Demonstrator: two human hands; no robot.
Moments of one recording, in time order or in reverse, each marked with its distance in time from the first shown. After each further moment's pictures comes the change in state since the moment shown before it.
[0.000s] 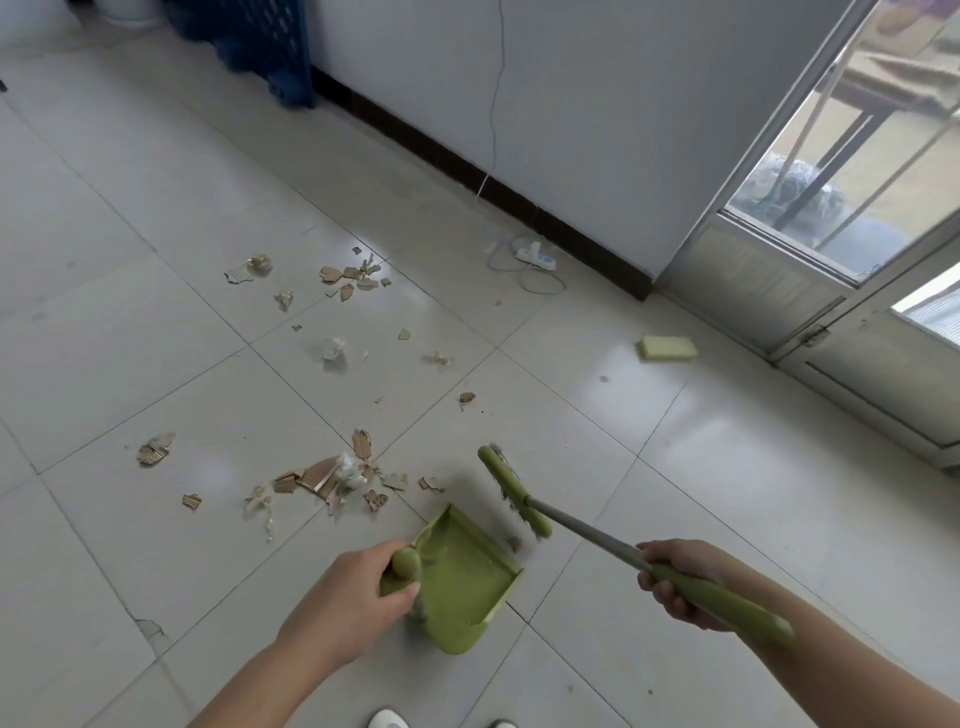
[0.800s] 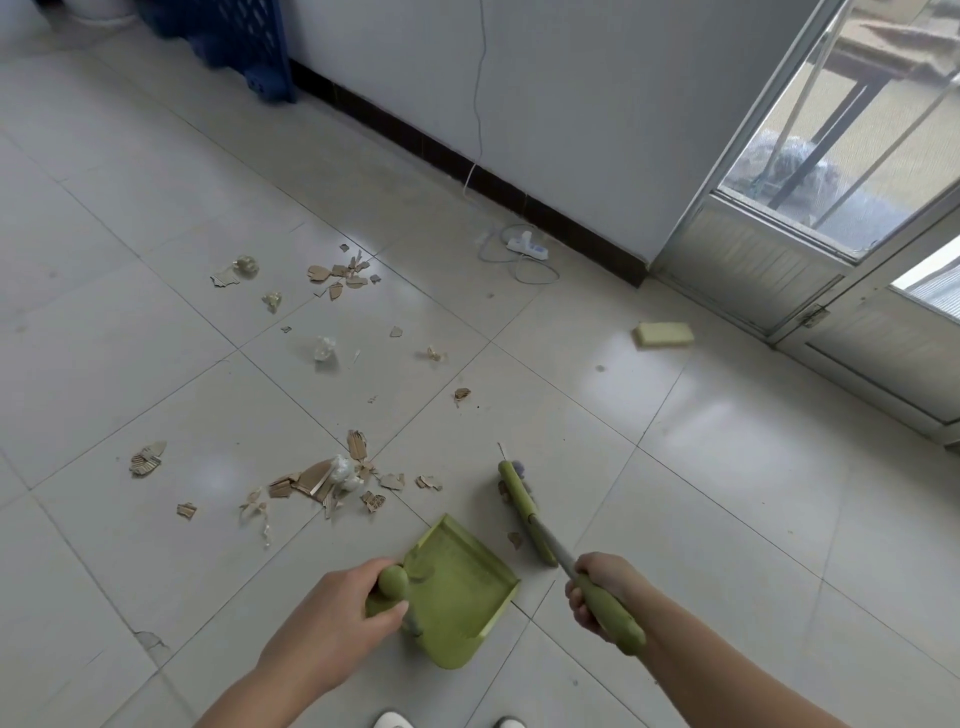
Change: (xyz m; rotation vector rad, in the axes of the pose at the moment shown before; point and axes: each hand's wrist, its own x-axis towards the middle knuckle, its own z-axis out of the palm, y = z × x) left_hand 0.008 0.002 0.006 -0.019 -0.062 -0.001; right_hand 0.046 0.021 0.071 0.206 0.041 0.004
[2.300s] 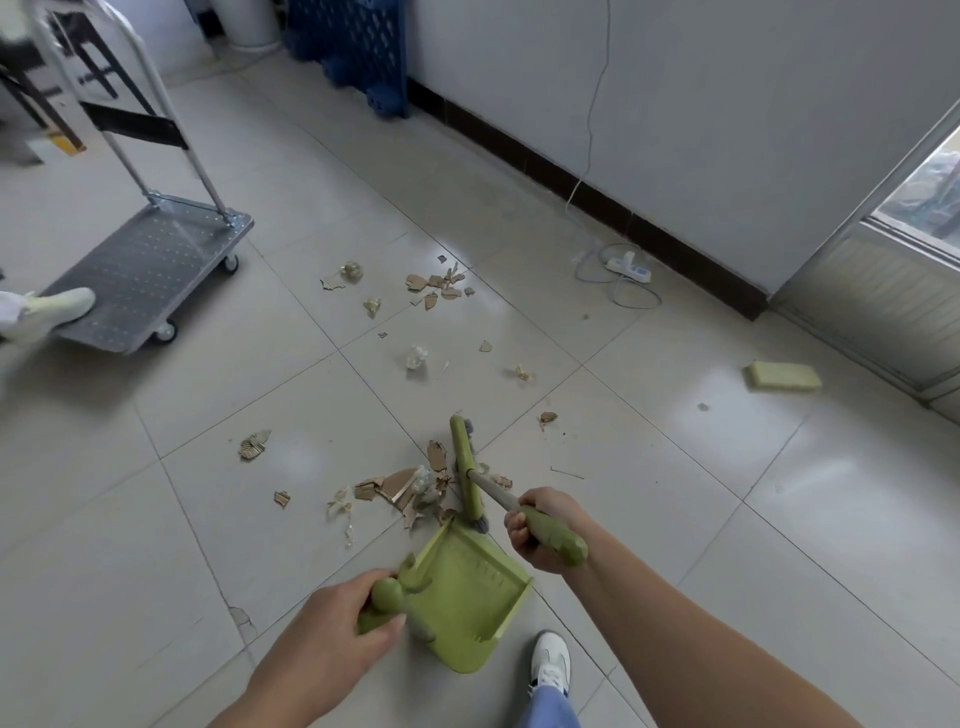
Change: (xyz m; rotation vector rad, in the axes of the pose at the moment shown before) left_hand -0.008 -0.058 -0.077 -0.126 0.156 -0.161; right_hand -0.003 -0.094 0.201 0.097 -0.364 0.021
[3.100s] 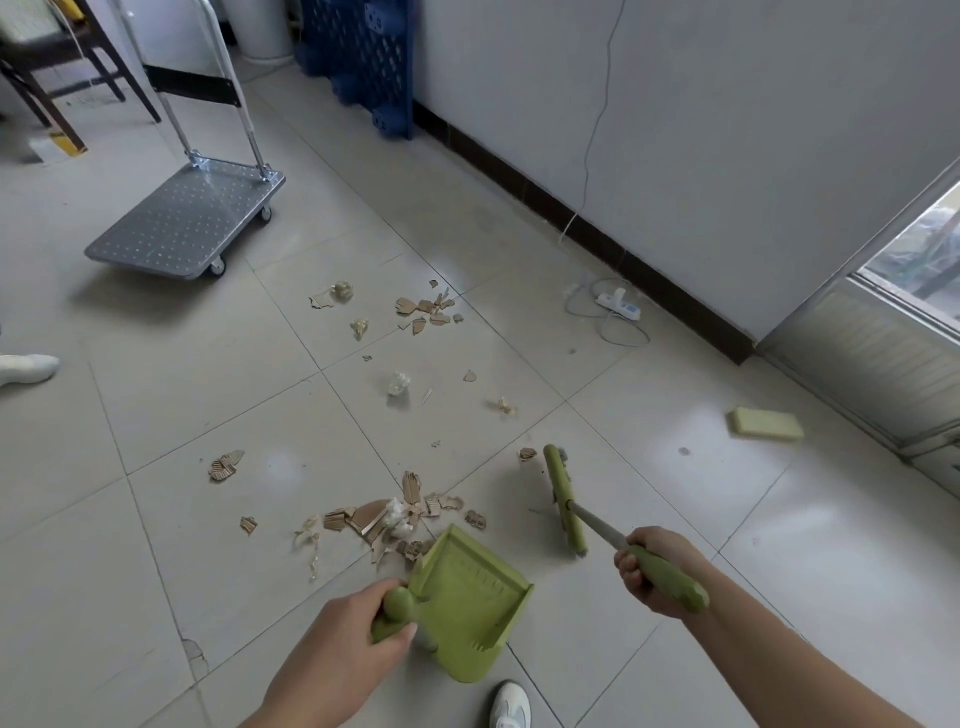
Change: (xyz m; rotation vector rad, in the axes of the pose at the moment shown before) left_hand 0.049 0.068 0.016 -0.052 0.035 -0.023; right_hand -0.029 -0.108 -0.131 -0.121 0.248 -0.070
